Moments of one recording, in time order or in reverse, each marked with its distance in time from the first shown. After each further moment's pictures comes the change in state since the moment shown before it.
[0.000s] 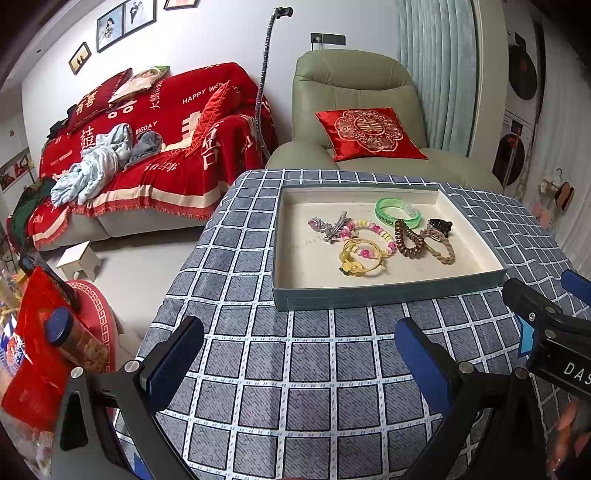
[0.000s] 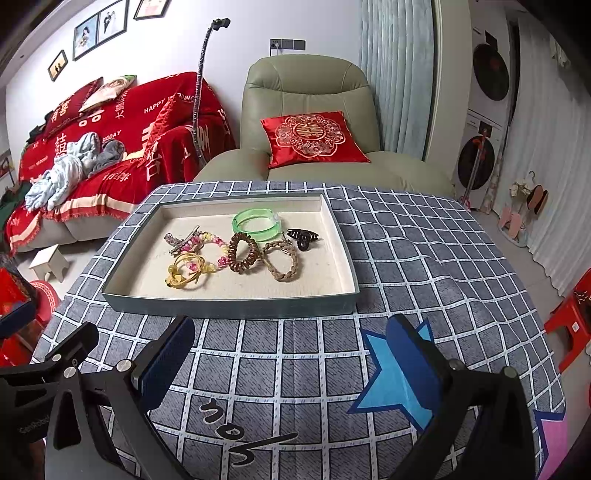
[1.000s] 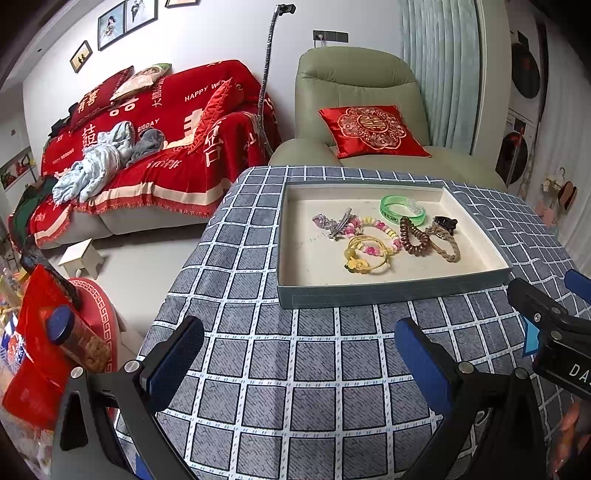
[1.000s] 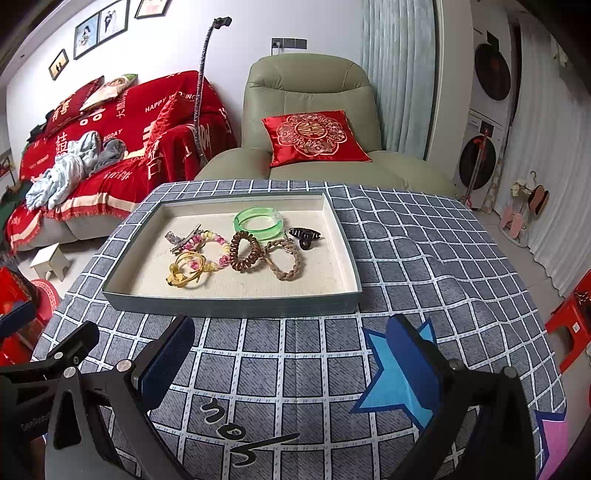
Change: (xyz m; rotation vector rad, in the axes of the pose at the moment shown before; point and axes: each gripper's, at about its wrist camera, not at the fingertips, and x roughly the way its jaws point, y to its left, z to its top) left arm 0.002 0.005 -0.002 -0.006 0.011 0.007; right arm 0.000 0.002 0.000 -0.001 0.000 0.002
